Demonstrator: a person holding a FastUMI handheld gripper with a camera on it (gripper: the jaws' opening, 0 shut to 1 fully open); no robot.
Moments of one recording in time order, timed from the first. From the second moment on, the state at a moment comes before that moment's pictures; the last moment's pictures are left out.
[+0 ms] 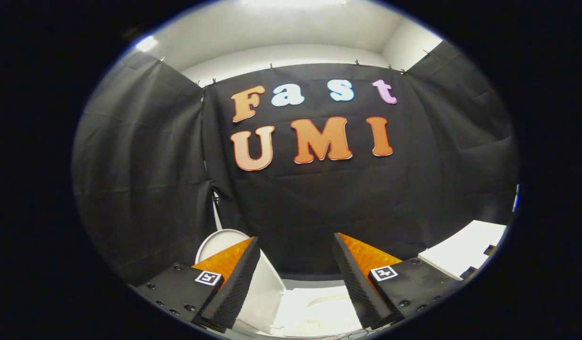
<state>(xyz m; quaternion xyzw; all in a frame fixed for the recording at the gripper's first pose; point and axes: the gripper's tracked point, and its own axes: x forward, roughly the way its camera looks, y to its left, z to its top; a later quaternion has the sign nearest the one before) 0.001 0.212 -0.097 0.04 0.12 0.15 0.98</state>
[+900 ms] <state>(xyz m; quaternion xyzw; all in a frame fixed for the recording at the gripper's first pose) 0.012 0.139 -0.092 0.05 0.11 0.09 0.99</state>
